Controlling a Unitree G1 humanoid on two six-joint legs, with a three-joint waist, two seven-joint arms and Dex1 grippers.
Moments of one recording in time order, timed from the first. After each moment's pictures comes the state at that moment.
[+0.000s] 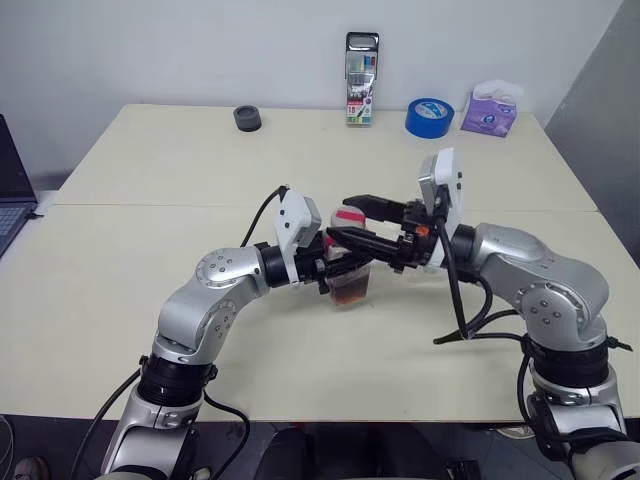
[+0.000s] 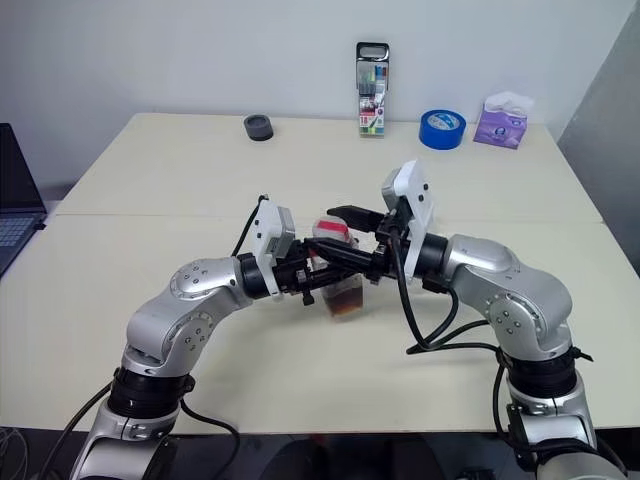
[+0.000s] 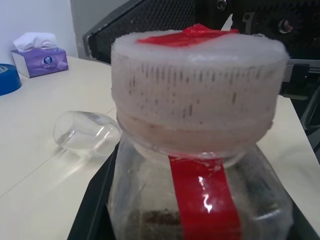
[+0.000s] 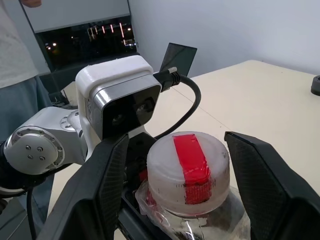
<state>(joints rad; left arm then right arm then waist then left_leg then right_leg) -0.49 0.42 -0.12 -0.29 -0.51 0.56 -0.82 -0.62 -0.41 0.04 -0.46 0.80 0.88 0.58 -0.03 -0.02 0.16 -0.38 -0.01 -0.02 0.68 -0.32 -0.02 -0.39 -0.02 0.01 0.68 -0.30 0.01</state>
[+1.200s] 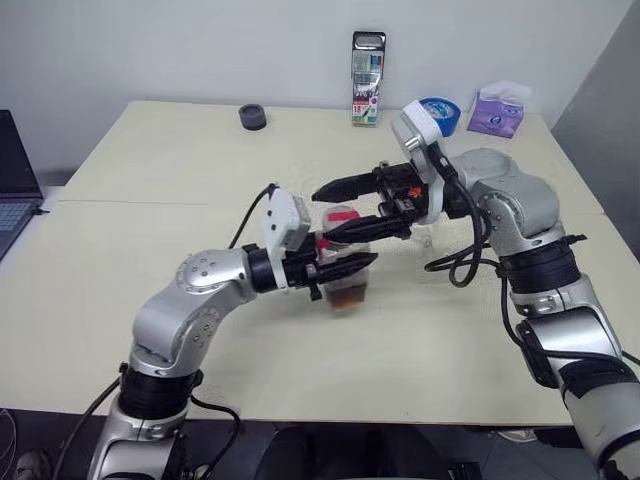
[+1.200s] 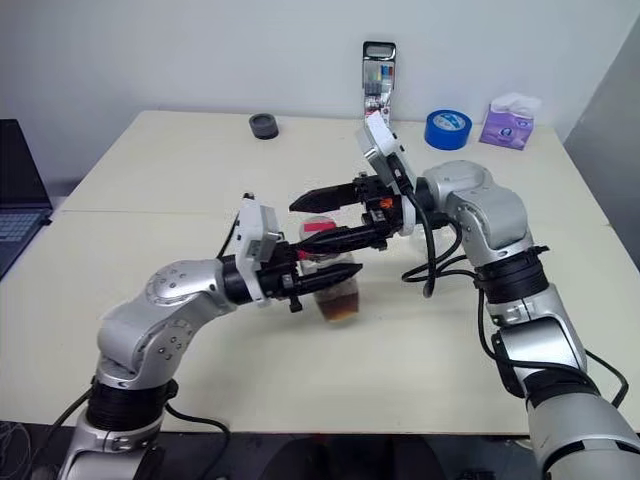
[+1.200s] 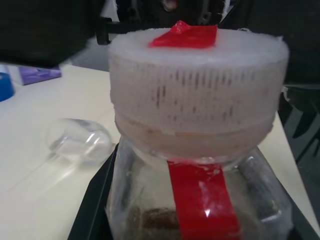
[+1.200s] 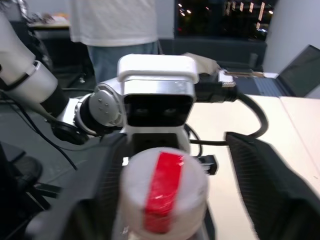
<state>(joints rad) -0.46 0.45 -0.09 -0.42 -0.58 0.65 -0.82 -1.01 -0.46 0.19 0.12 0.57 0.57 1.35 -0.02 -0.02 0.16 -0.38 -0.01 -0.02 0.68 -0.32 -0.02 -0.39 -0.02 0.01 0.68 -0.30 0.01</state>
